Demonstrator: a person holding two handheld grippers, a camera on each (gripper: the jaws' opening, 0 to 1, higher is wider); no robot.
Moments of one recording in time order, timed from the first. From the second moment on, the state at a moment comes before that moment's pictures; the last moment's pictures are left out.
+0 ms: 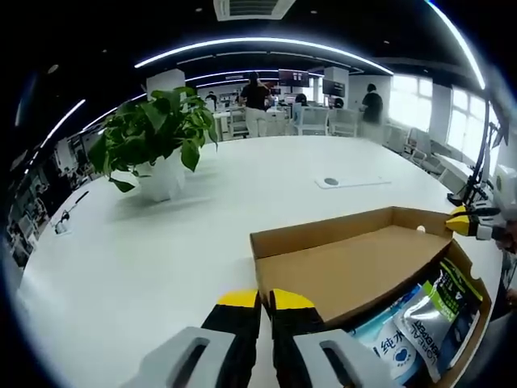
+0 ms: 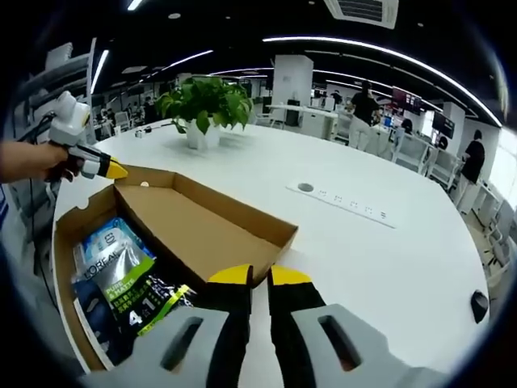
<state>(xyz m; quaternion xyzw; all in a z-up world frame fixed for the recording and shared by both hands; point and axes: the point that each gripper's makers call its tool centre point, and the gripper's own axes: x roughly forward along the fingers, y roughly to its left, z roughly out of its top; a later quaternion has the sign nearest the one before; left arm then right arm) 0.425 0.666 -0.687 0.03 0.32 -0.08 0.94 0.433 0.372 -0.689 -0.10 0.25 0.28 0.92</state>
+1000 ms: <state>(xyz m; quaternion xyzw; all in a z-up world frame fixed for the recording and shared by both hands) 0.396 0.654 -0.660 0.03 0.32 -0.10 0.94 0.378 0.386 -0.676 -0.06 0.26 0.36 0.89</state>
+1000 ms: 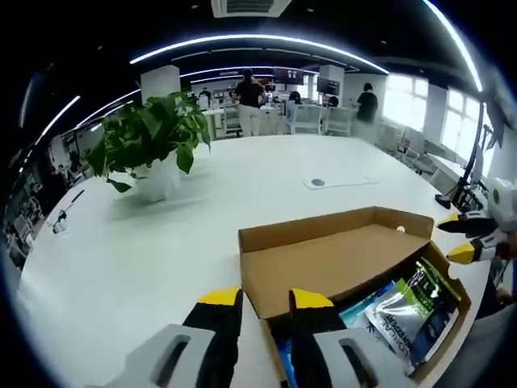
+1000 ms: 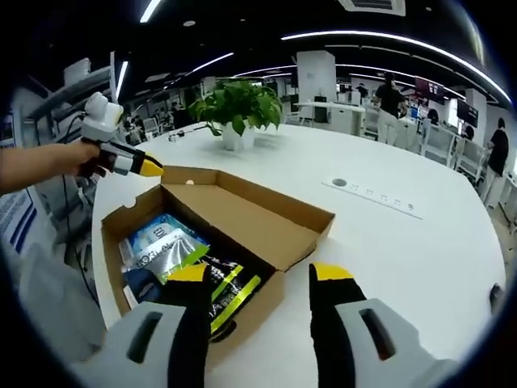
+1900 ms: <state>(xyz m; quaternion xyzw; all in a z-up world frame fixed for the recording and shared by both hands) 0.328 0.587 -0.674 0.02 0.36 -0.20 0.91 0.335 0.387 -0.662 -0.07 0.25 0.42 0.87</state>
